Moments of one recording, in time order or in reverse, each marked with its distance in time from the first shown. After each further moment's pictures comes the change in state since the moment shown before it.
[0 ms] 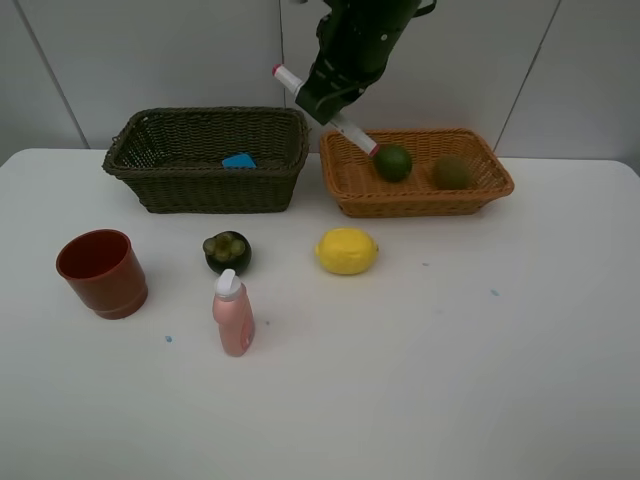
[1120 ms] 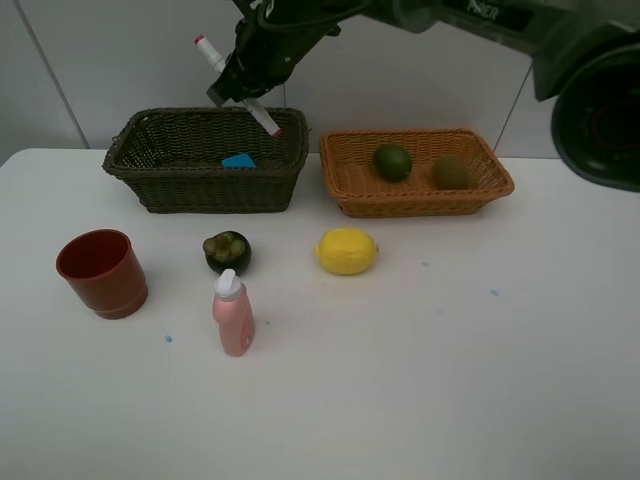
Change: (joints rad) left arm 0.000 0.000 0.000 0.000 0.000 0.000; right arm 0.059 0.313 -0.334 0.083 -0.299 0.001
